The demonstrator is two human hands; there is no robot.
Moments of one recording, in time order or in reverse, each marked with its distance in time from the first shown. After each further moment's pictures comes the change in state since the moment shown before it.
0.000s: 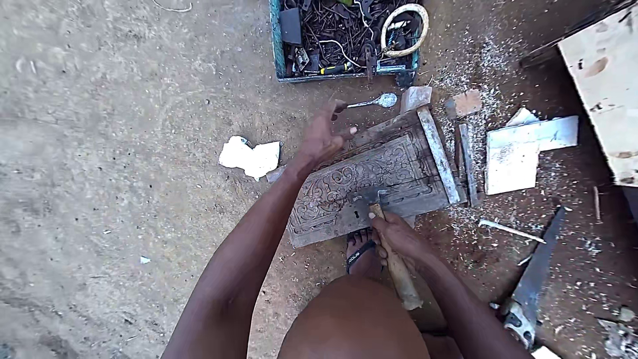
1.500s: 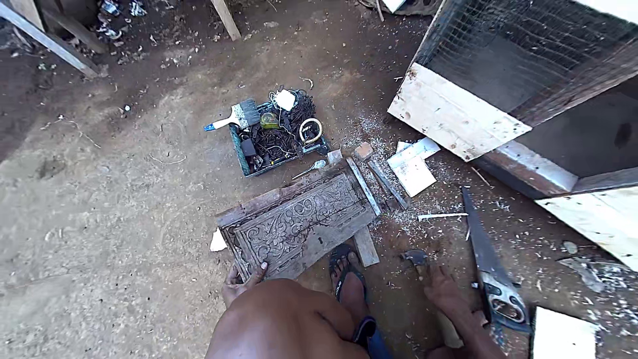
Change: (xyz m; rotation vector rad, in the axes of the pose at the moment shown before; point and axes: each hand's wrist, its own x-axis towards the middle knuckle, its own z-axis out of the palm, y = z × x) left_hand -0.246 0.005 -0.029 -0.455 0.592 -0.367; right_hand -0.058 0.233 -0.103 -0.521 0.781 0.006
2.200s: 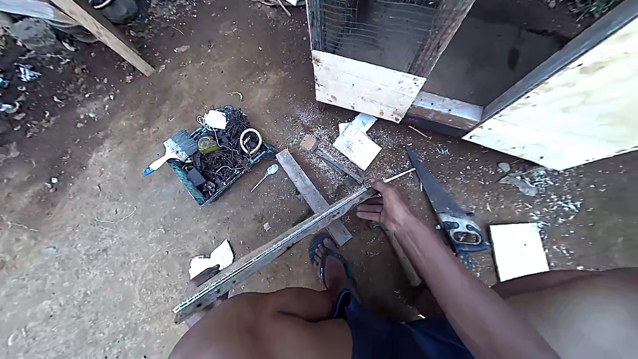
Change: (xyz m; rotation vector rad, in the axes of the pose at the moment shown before) left_hand -0.156 0.271 0.038 1.006 -1.330 0.976; right_hand -0.040 -0.104 -0.124 1.664 -0.084 0.186
